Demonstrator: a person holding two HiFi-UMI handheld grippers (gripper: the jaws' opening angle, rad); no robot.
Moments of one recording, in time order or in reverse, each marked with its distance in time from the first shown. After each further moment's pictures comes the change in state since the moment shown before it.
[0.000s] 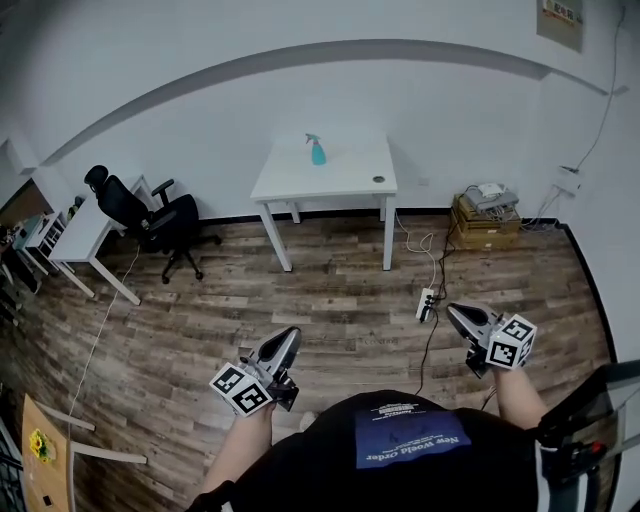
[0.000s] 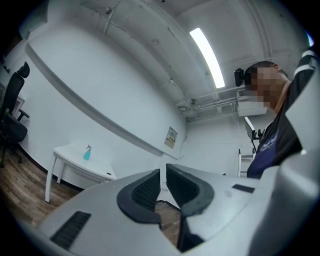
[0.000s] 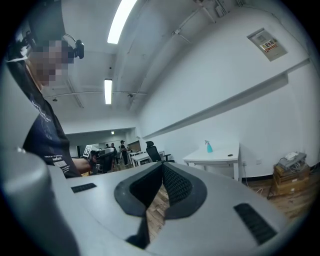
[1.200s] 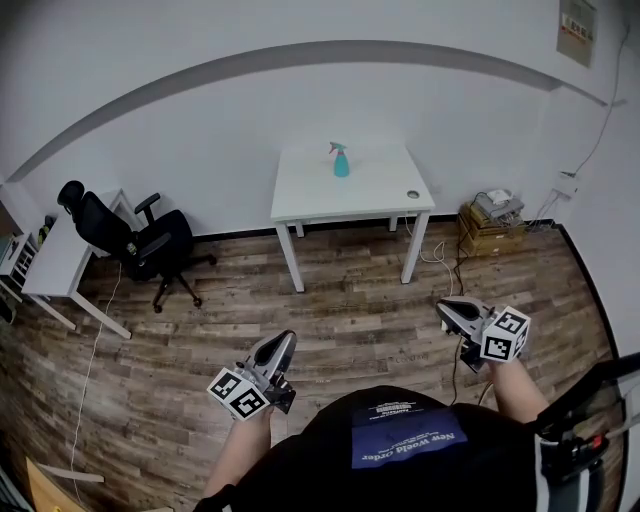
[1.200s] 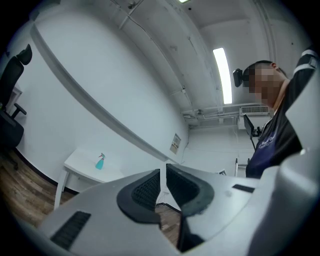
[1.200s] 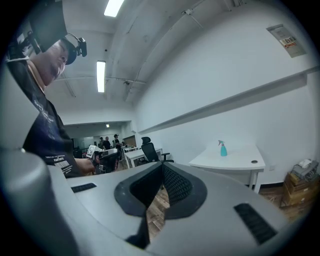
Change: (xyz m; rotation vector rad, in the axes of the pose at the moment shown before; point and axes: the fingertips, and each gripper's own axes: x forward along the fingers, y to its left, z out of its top) left arm -0.073 0.301 0.112 -0.057 -0.011 -0.081; right arm 0.319 0.064 0.018 -0.052 0.052 -0.045
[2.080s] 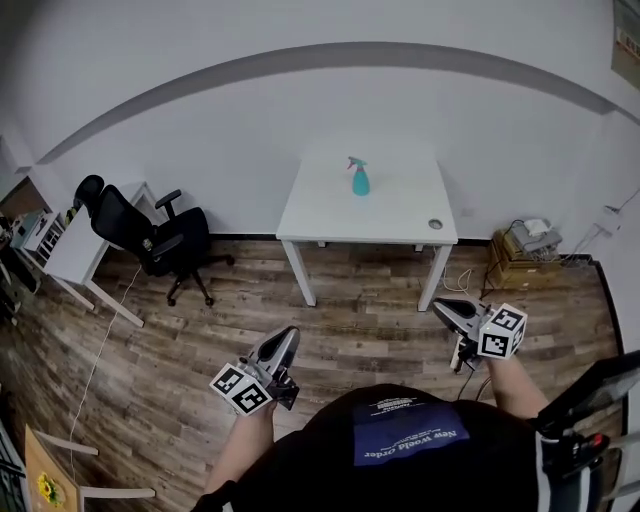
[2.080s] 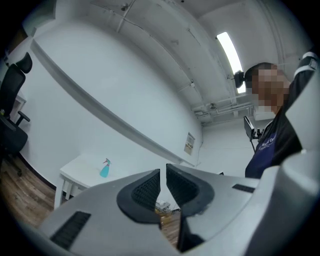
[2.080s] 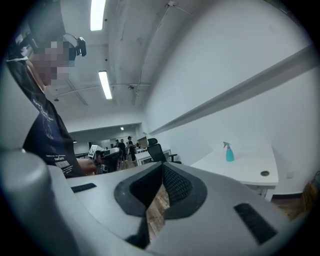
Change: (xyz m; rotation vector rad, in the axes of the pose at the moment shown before) left arm 0.168 0.055 -0.011 0.050 -0.038 0.149; right arm 0.071 -0.194 0.035 0.013 0.011 0.208
